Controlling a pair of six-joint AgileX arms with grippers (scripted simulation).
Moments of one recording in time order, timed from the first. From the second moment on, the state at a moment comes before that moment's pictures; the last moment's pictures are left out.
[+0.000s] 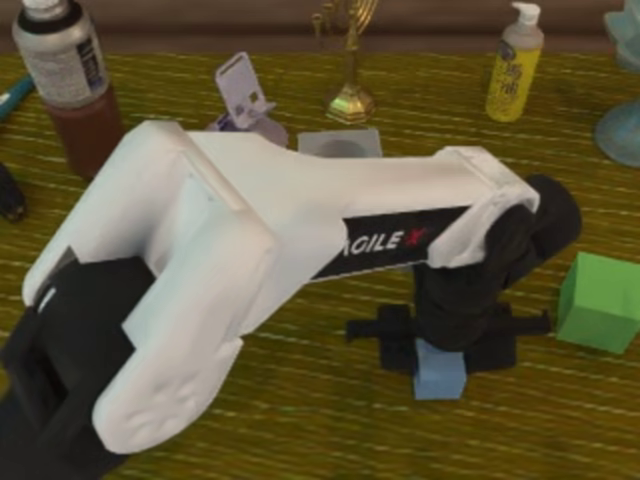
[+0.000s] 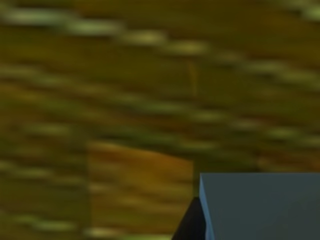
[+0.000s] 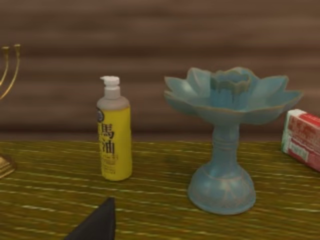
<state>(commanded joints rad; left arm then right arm) -0.98 2.39 1.84 -1.01 -0.02 -0.96 0.00 0.00 0.00 0.00 0.00 0.00</state>
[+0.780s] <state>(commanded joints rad) -0.98 2.39 1.84 -1.01 -0.02 -0.96 0.00 0.00 0.00 0.00 0.00 0.00</state>
